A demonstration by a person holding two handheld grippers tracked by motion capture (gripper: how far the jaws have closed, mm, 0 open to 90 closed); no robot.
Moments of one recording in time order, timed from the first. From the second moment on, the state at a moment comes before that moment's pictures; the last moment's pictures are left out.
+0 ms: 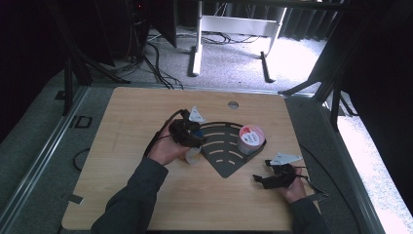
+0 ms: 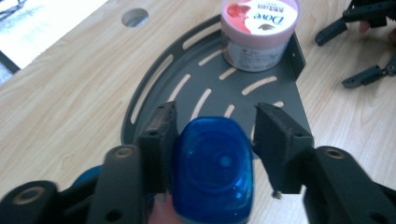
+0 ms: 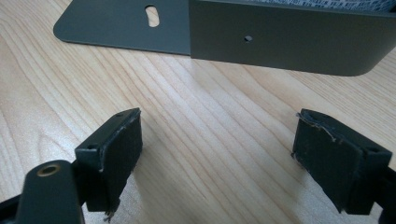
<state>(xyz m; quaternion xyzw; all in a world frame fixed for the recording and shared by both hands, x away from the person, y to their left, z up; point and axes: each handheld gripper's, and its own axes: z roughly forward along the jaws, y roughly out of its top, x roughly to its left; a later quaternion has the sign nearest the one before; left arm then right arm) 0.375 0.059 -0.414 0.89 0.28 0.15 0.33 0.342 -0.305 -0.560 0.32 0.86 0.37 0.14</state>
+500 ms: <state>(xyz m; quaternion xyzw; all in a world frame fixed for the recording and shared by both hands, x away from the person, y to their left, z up) 0.369 0.051 -0.417 0.89 0.27 0.10 0.34 0.341 -0.305 -0.560 0.32 0.86 0.37 0.14</state>
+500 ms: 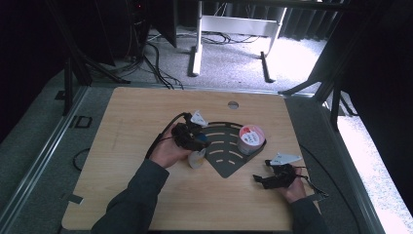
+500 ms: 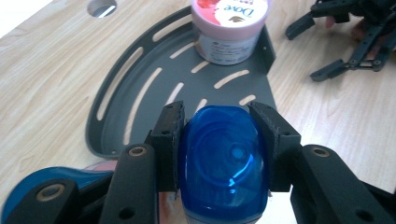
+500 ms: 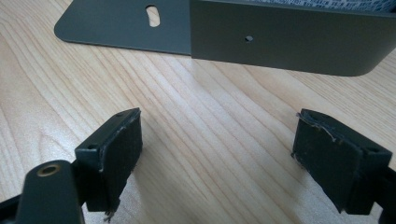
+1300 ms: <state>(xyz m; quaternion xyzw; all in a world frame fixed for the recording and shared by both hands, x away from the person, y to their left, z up) 0.372 0.041 -0.430 0.92 0.24 0.12 0.27 0.341 -0.305 -0.560 0.32 0.86 0.37 0.14</state>
